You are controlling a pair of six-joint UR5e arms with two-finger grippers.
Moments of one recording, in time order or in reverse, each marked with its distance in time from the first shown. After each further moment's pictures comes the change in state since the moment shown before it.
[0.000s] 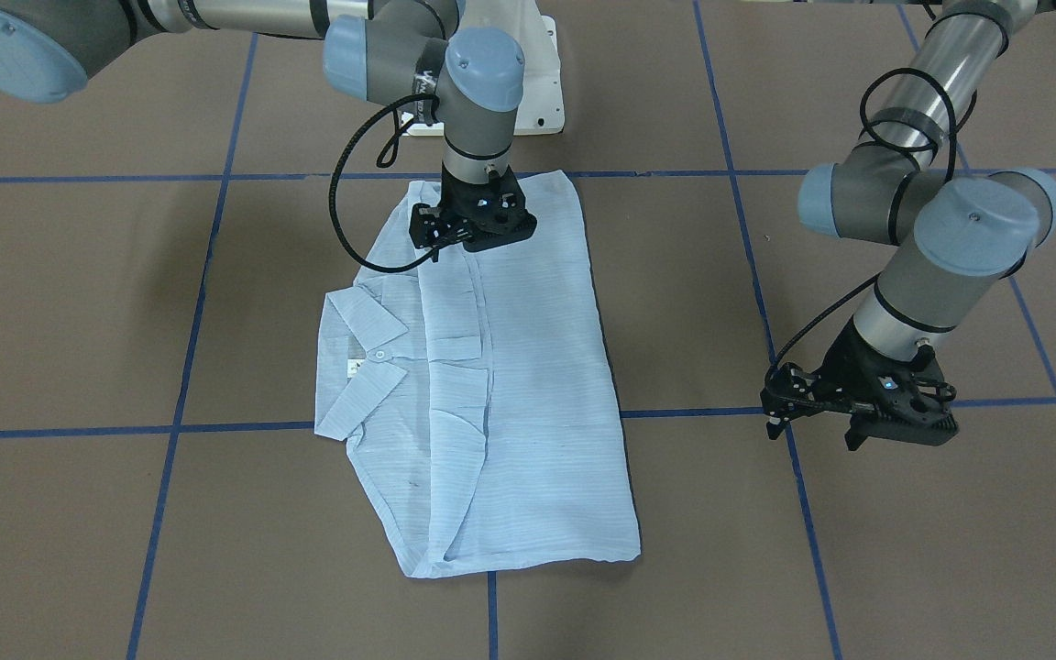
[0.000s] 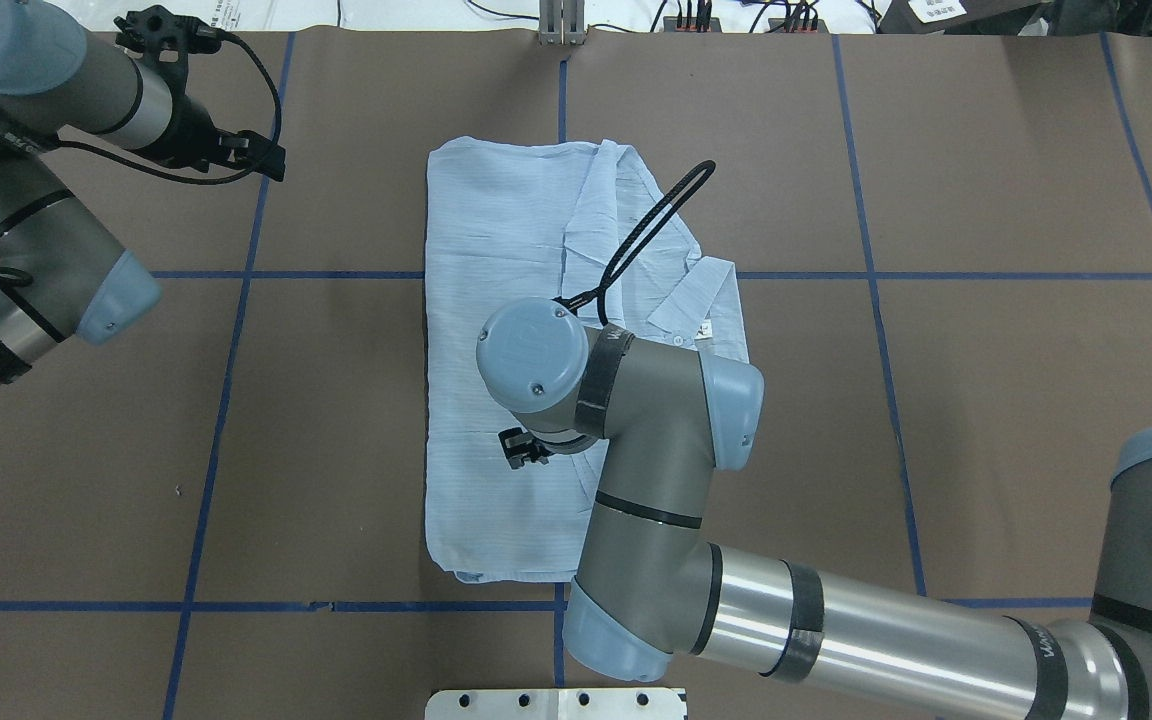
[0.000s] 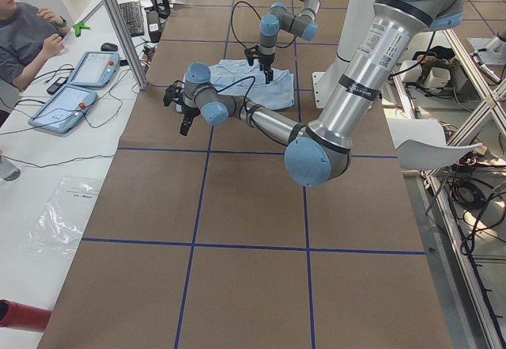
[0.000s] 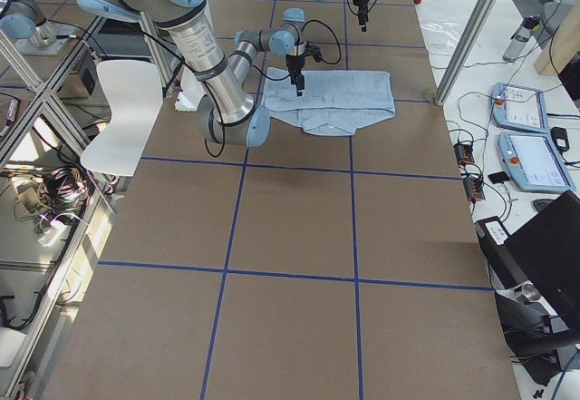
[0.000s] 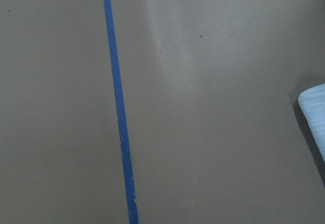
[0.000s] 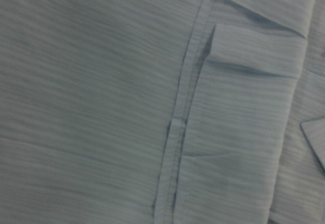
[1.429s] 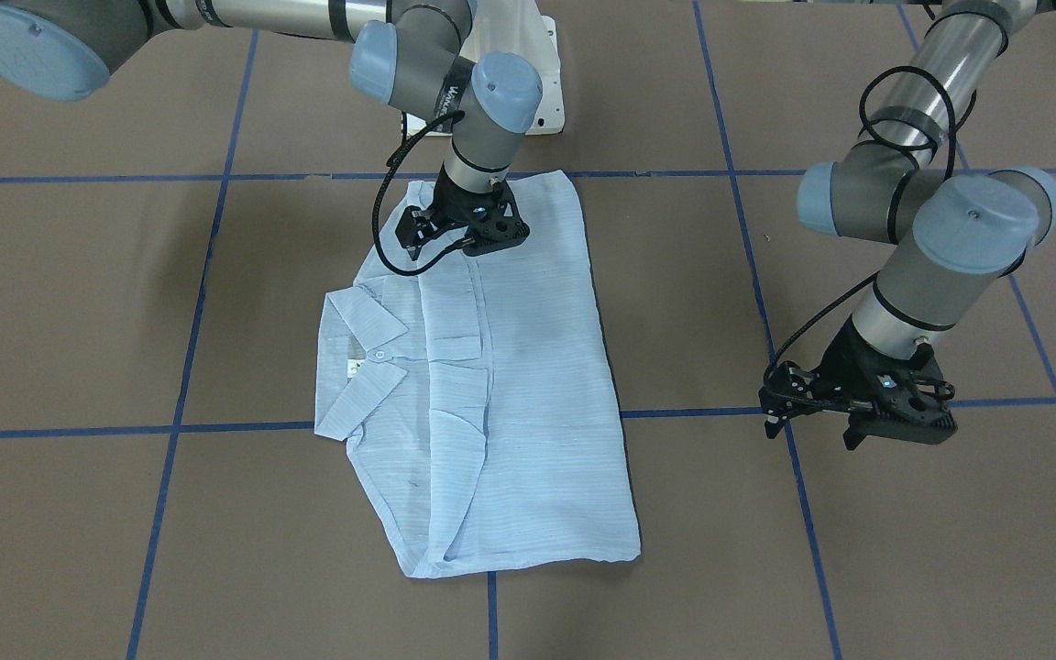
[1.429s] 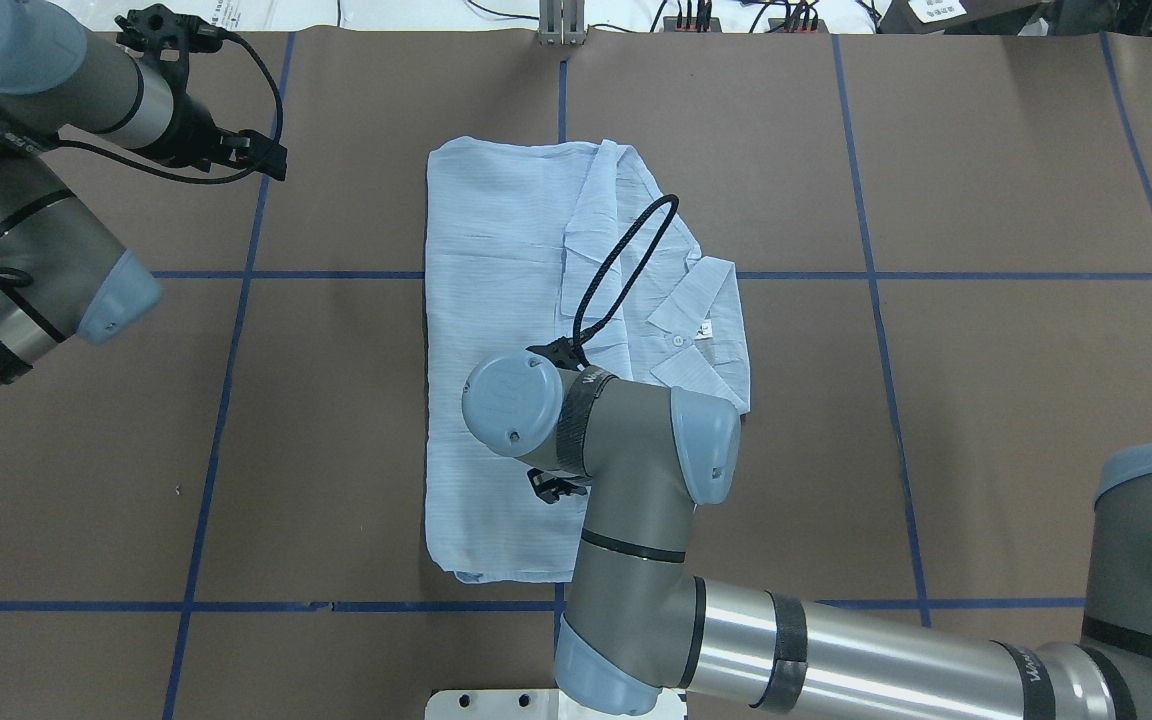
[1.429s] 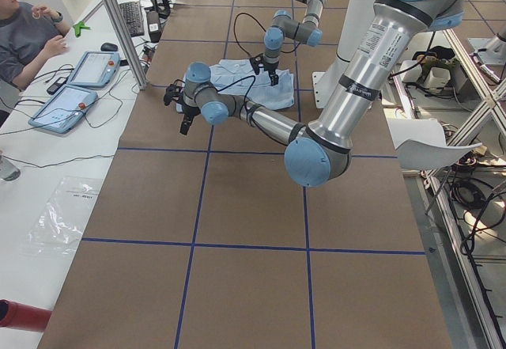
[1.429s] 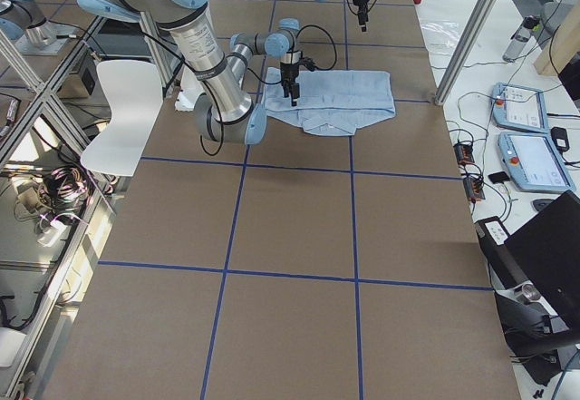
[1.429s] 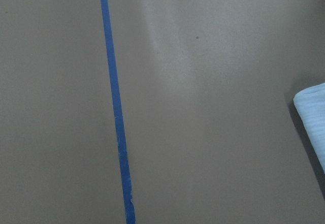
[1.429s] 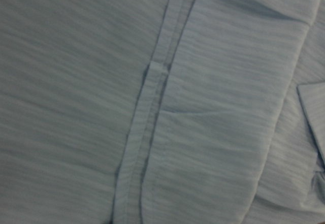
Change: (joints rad) left arm 0.001 -0.001 -0.004 0.001 0.000 0.000; right arm -0.047 -0.005 -0.024 -0.142 -0.064 -0.052
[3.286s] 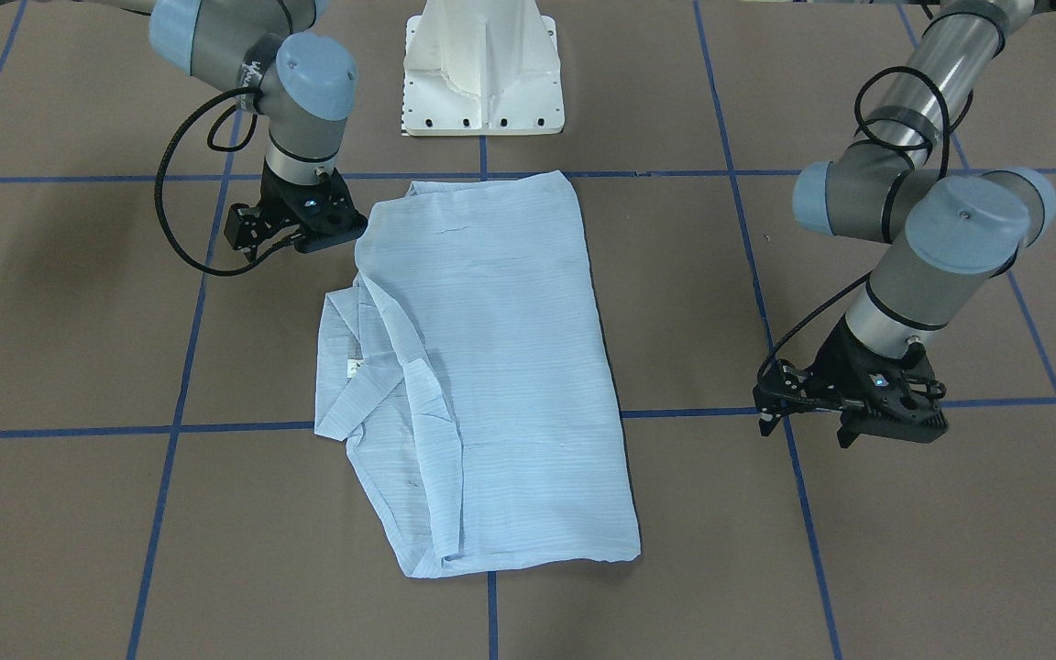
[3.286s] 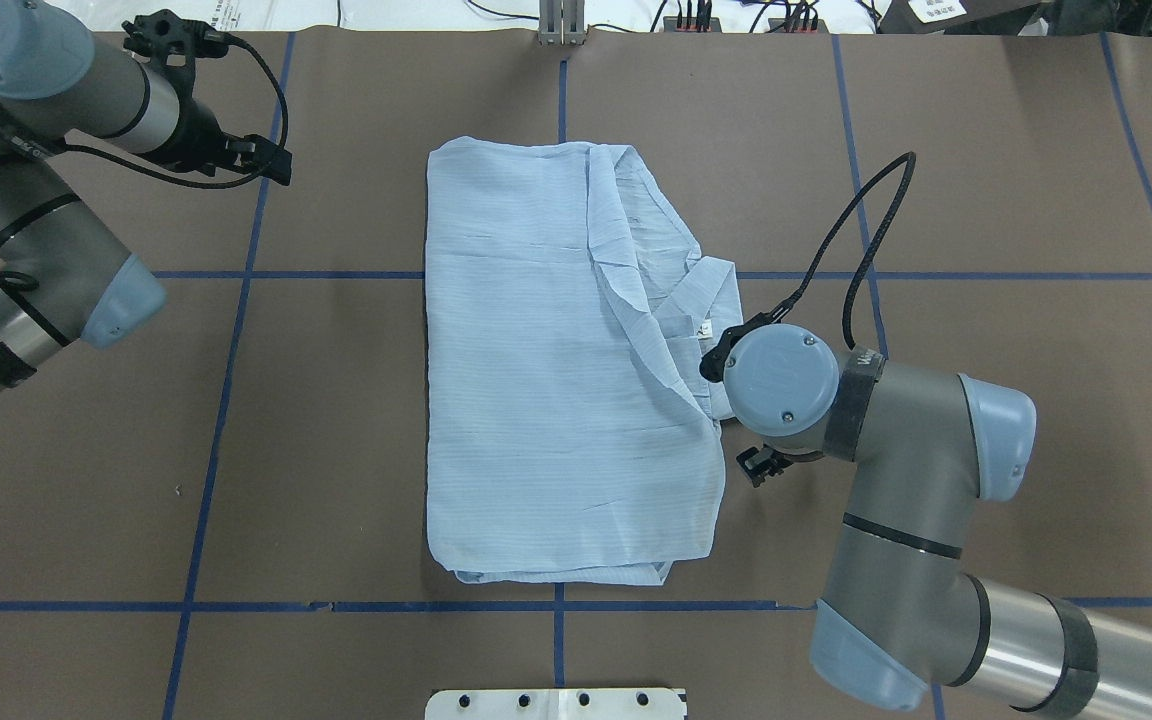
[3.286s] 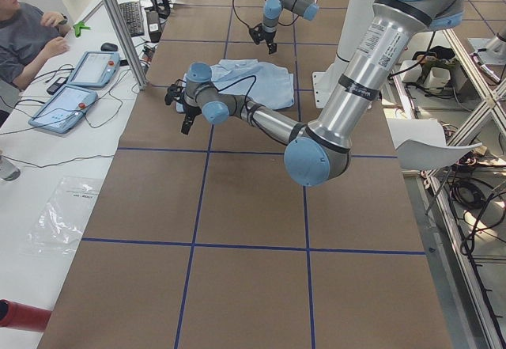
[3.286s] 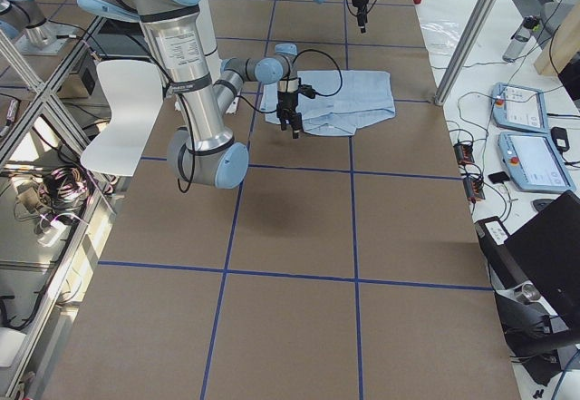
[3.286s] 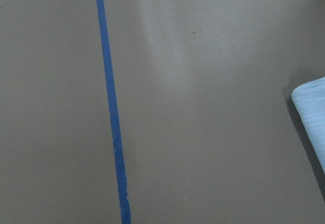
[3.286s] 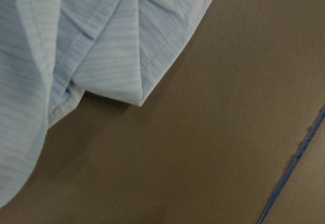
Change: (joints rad) left arm 0.008 -0.001 -0.001 0.000 -0.001 -0.002; right arm 0.119 -0.387 0.382 -0.028 -0.015 -0.222
